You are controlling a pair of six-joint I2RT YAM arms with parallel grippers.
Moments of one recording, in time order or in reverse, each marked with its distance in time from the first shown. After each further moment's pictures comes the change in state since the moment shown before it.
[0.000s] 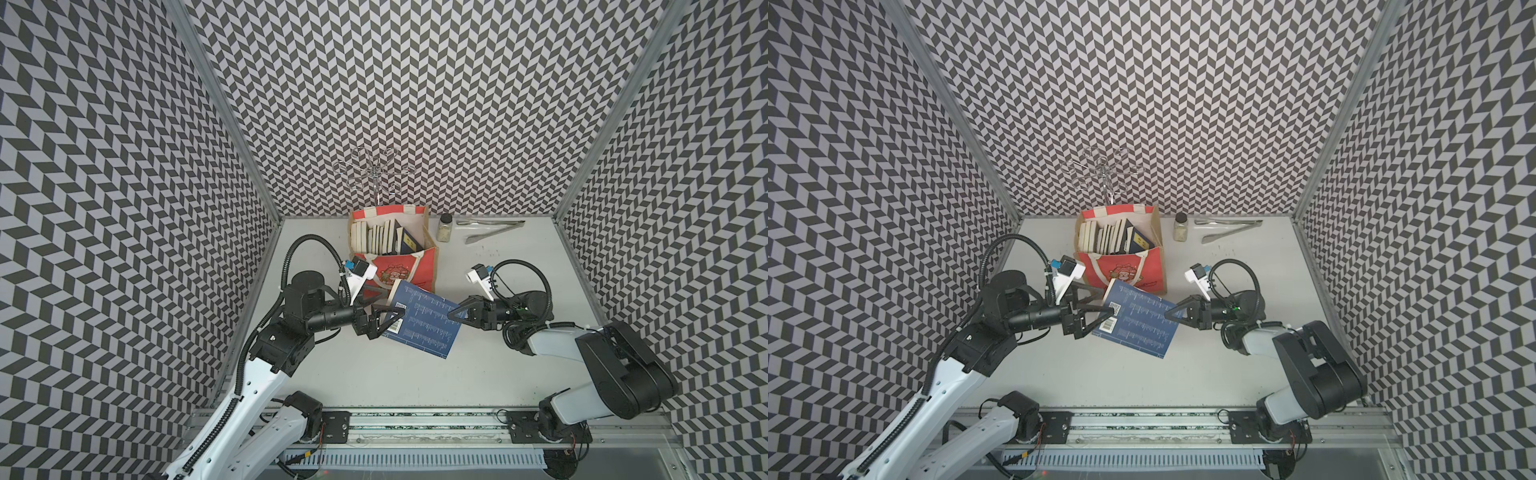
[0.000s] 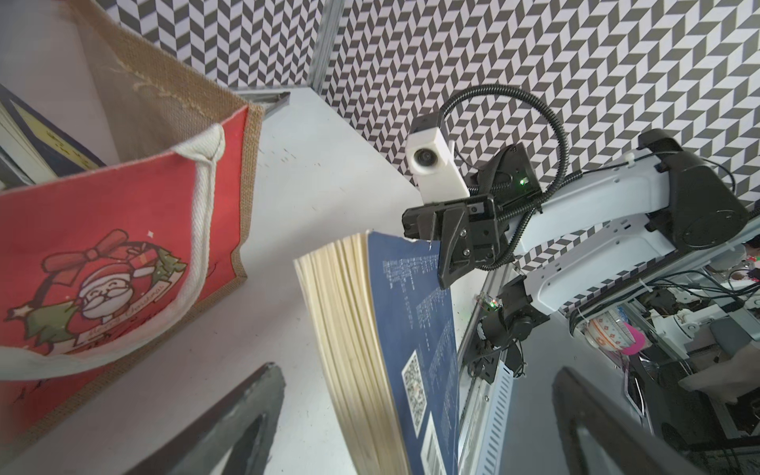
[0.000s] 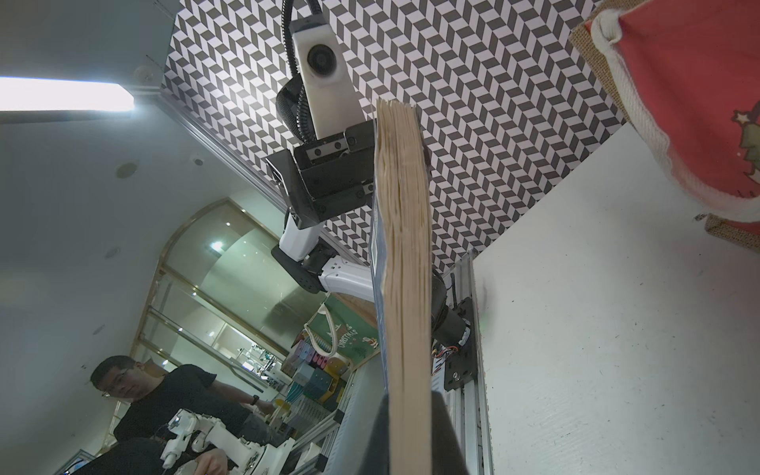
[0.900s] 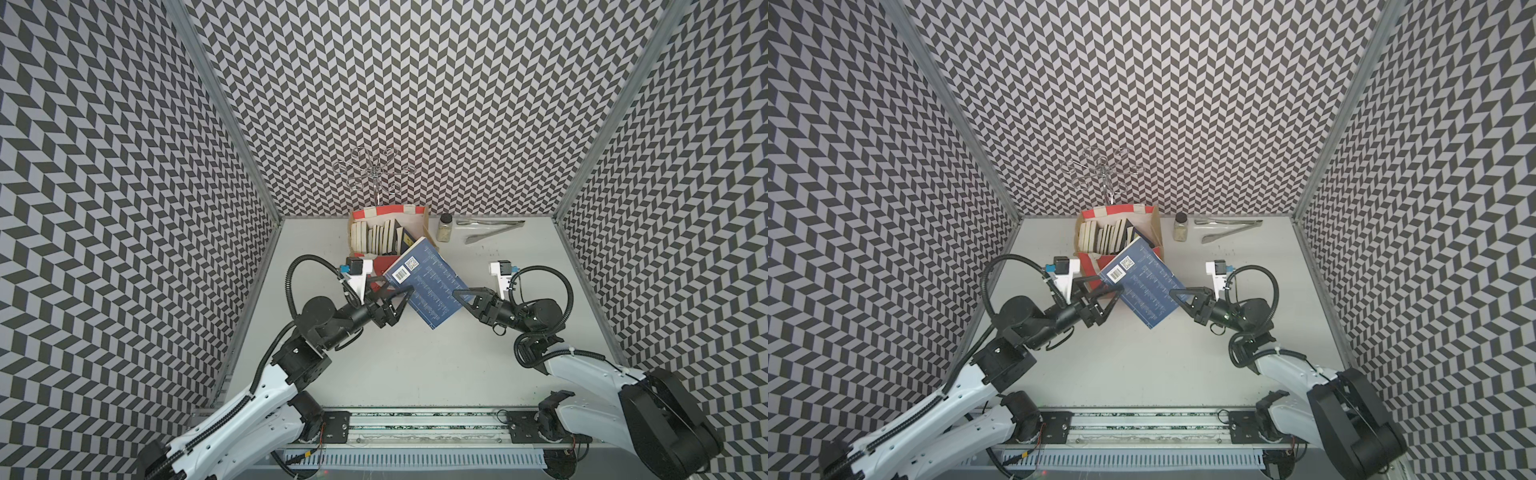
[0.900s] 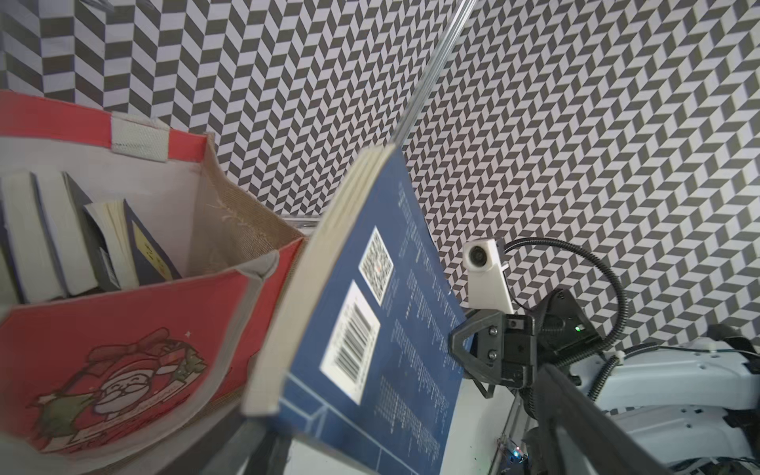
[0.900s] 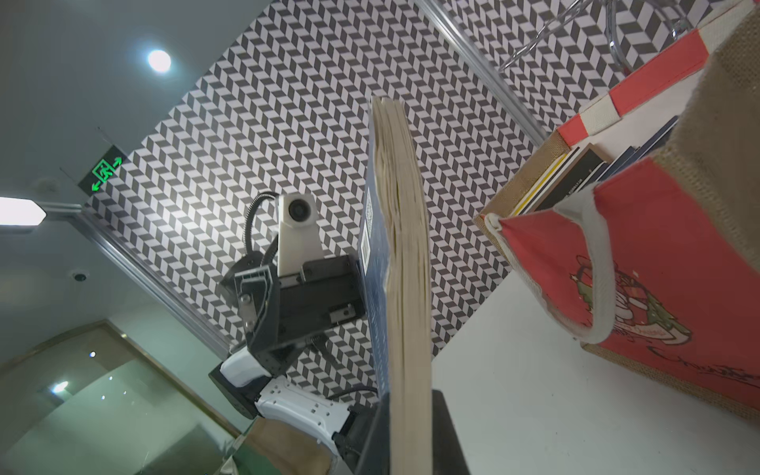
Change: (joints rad) left arm -0.218 -0.075 -0.204 0.549 -0.529 -0.252; right arm 0.030 -0.289 -0.070 -0.348 0.449 -0.248
